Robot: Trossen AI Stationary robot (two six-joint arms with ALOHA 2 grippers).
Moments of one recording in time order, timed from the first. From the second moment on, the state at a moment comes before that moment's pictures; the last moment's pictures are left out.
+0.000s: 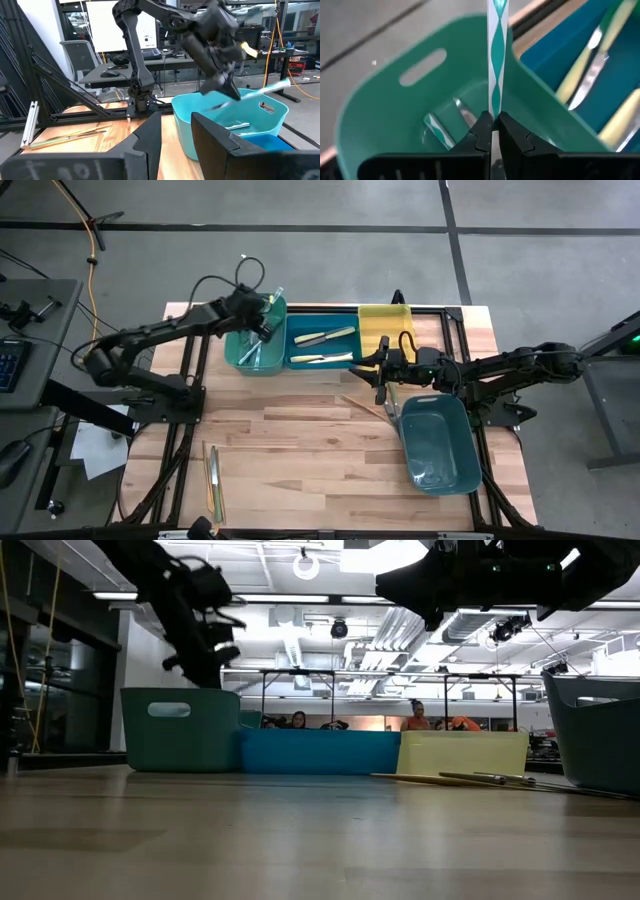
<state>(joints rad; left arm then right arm) 0.69 1.32 0.88 -0.43 -0.24 -0.10 -0.08 1.22 0.46 0.83 0.02 0.04</state>
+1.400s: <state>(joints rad) 0.70 1.41 0.99 -0.65 -0.20 -0.12 -0.08 1.22 0.46 0.82 0.02 0.03</state>
